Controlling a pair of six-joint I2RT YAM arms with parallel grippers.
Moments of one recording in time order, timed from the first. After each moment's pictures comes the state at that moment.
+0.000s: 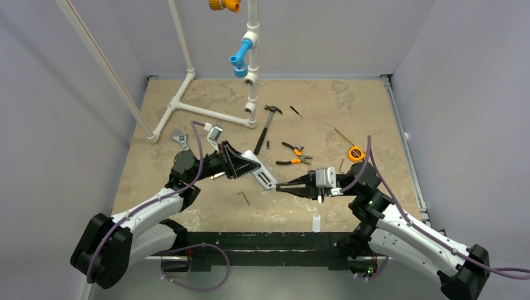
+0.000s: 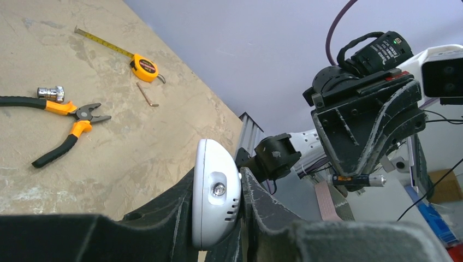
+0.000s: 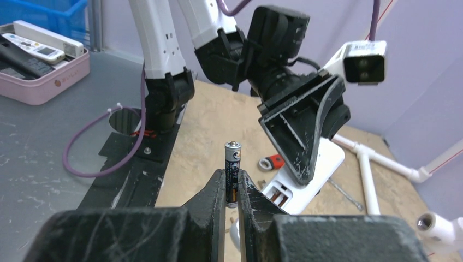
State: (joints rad) left arm -0.50 1.04 0.36 0.85 0.72 -0.89; right arm 0.79 0.69 0.49 0.36 -0.81 -0.20
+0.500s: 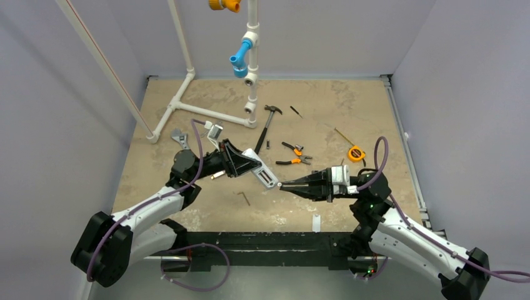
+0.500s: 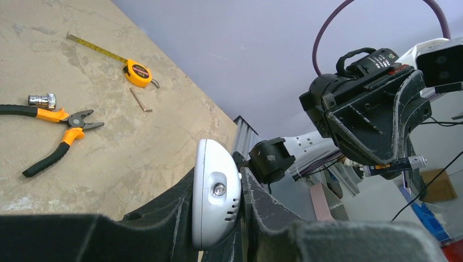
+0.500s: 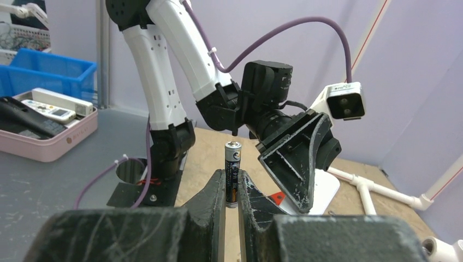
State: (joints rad) left arm -0.51 1.05 0.37 0.87 0.72 -0.91; right arm 0.79 0.64 0.43 0.63 -0.77 0.04
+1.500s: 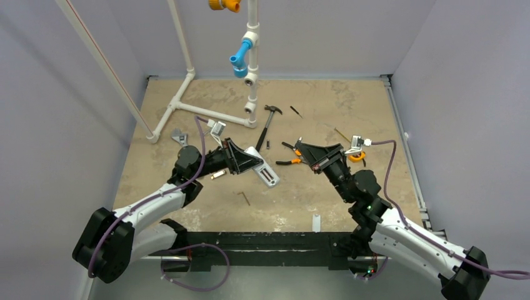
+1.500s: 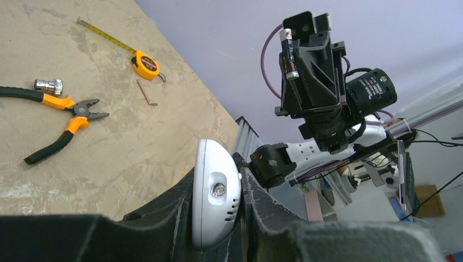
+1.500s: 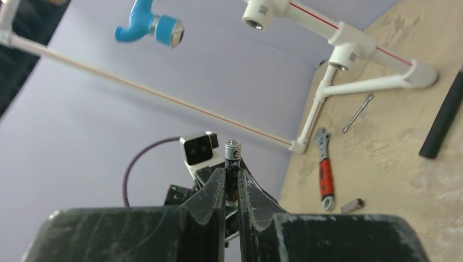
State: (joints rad) left arm -0.51 1.09 0.41 0.82 0.69 -0.94; right arm 0.79 0.64 0.38 0.49 0.20 1.11
